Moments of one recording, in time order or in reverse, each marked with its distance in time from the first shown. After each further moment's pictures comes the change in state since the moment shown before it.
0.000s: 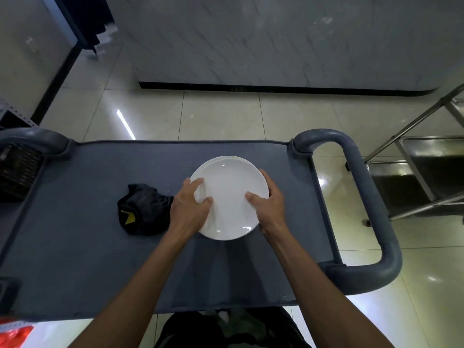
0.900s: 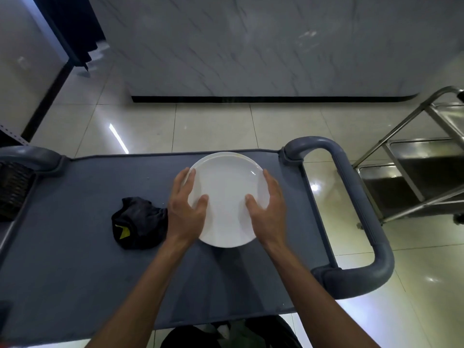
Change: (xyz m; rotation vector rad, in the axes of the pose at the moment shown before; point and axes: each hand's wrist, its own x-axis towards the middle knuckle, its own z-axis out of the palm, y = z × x) left_hand -0.012 0.031 -0.011 -0.126 0.209 0.329; right_hand -0.016 -0.015 -0.010 -0.372 0.115 -0.348
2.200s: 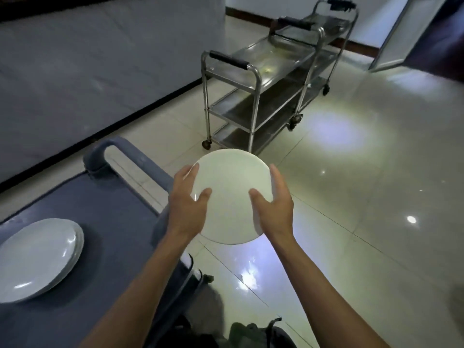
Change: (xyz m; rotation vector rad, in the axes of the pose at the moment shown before) left_hand -0.242 0.253 0.228 -0.161 -0.626 0.463; right_hand -0.213 0.096 -0.382 0.157 0.771 0.277
